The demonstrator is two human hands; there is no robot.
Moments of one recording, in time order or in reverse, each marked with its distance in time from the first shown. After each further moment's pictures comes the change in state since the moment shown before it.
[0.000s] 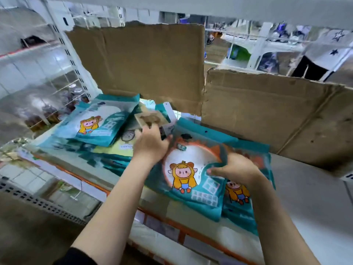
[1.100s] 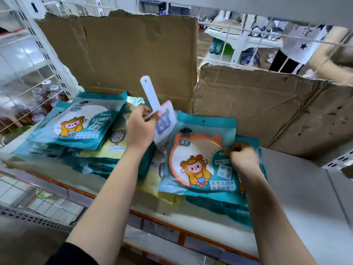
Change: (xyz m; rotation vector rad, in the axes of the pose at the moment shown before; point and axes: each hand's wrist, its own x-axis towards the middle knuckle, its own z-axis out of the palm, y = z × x) left_hand 0.054 0.000 0.002 -0.697 0.169 0.036; right_hand 0.035 0.012 0.010 0.572 0.497 0.257
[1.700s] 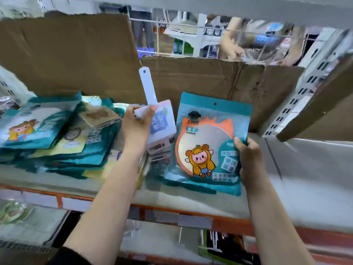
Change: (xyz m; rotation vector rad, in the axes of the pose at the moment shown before) left_hand -0.058 0.035 0.030 -0.206 -0.039 -0.069; right_hand -0.056 0.046 -0.068 0.698 0.124 0.043
